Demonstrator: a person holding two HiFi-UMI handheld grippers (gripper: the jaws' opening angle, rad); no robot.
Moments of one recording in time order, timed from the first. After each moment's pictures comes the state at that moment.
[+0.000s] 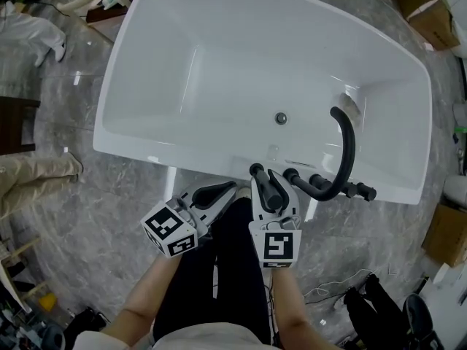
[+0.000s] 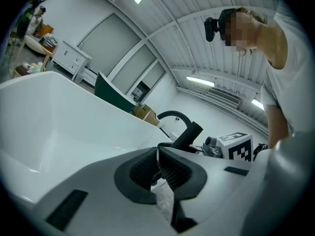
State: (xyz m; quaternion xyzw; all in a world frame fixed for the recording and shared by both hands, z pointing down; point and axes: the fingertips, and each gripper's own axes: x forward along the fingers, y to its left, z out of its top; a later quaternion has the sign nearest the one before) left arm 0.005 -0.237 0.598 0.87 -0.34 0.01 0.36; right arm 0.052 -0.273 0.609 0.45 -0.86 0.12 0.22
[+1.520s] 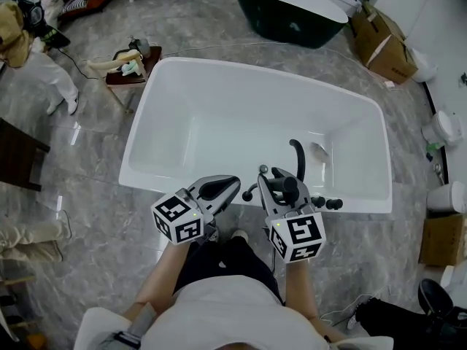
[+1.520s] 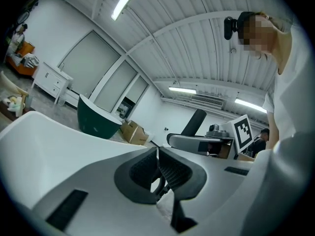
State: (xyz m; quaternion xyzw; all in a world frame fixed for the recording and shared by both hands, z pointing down) left arm -0.002 -0.243 0.412 0.92 -0.31 -0.04 0.25; right arm 0.053 -0.269 0.379 0.43 -0.88 0.09 0.15
